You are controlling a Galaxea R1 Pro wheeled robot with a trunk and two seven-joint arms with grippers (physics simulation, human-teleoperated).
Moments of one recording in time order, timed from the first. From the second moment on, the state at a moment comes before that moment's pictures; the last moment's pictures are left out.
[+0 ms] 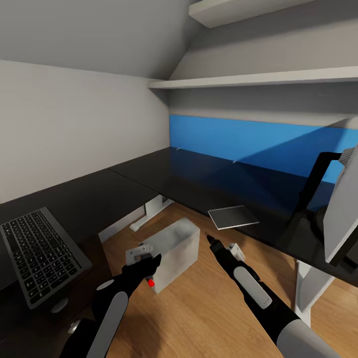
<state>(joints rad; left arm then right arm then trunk) -0.24 -0.08 -0.26 -1.61 0.57 0.61 0.43 -0.57 -0.10 0.47 -0.96 -1.40 0.00 -0.20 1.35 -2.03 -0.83</state>
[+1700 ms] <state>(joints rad) -0.24 -0.08 -0.26 -1.61 0.57 0.61 0.42 -0.57 -0.10 0.43 -0.94 -1.39 0.00 0.04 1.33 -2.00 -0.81</state>
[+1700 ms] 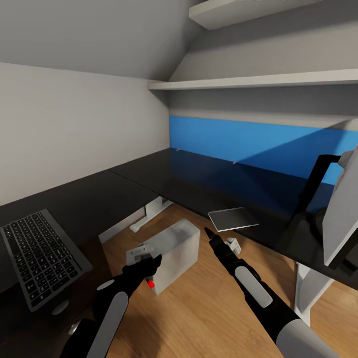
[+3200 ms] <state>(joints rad) -0.24 -0.08 -0.26 -1.61 0.57 0.61 0.42 -0.57 -0.10 0.43 -0.94 -1.69 0.00 0.05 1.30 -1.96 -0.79</state>
